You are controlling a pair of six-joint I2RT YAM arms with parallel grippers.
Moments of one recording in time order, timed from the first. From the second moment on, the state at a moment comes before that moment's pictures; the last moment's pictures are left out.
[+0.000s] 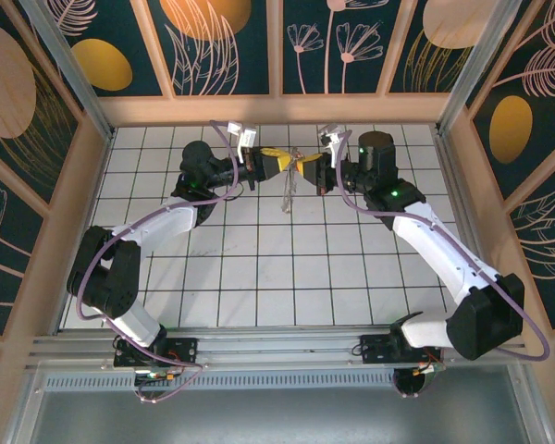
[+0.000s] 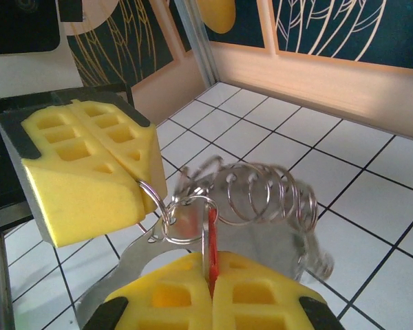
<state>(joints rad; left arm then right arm) -0.47 1.64 1.08 0.78 0.91 -0.60 0.45 1.32 1.15 -0.15 -0.54 0.12</state>
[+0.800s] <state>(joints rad) -0.47 1.64 1.08 0.79 0.91 -0.61 0.46 1.34 1.15 -0.14 -0.54 0.12</state>
